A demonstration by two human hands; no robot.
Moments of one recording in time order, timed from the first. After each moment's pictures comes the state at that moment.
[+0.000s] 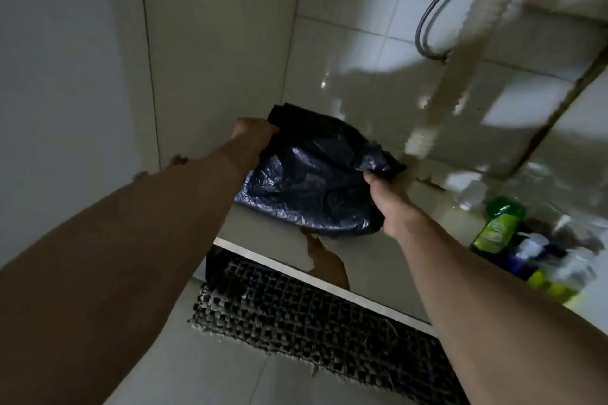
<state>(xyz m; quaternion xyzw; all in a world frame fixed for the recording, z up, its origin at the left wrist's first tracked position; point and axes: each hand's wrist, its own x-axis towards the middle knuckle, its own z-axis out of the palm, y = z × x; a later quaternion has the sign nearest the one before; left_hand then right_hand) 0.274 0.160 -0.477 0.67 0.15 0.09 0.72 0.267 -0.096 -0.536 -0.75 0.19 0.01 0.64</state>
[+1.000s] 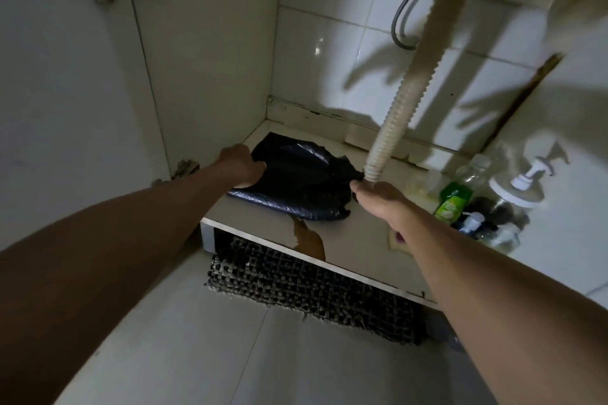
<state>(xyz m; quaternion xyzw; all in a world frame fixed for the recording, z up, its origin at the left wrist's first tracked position) 0.178 0.156 -0.445 0.95 0.10 -0.04 0.28 0.160 -0.110 -0.447 -0.94 0.13 0.11 0.31</state>
